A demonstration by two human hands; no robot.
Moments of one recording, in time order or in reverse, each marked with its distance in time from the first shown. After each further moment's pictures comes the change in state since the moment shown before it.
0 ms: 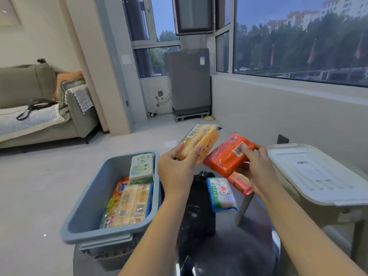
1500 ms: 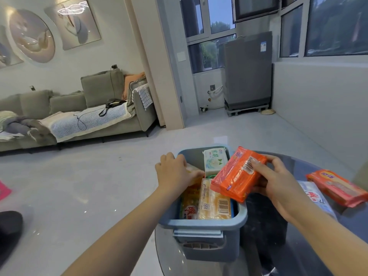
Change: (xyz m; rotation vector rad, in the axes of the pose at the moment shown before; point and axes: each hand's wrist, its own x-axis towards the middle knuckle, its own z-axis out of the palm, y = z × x) left_hand 0.092 -0.047 -0.180 1.386 -0.140 0.069; right_hand -0.065 0.035 0.136 0.025 -0.393 0.064
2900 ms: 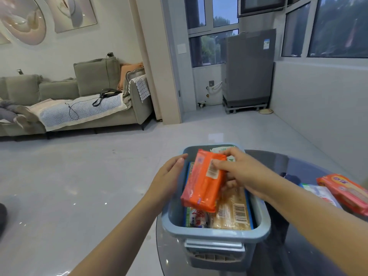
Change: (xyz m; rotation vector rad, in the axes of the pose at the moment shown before) left_hand -0.021 -0.044 -0.012 -1.161 -0.225 -0.095; right_hand 0.027 -0.025 0.086 -0.406 -0.345 0.154
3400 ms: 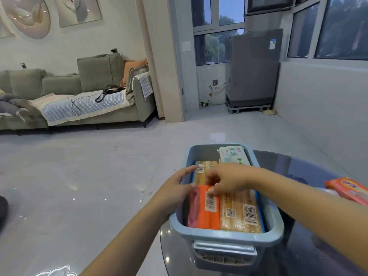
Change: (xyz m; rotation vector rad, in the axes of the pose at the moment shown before) left_hand -0.012 -0.012 -0.005 0.114 -0.180 -0.136; right_hand 0.026 -0.013 0.027 -1.022 -0.403 -0.083
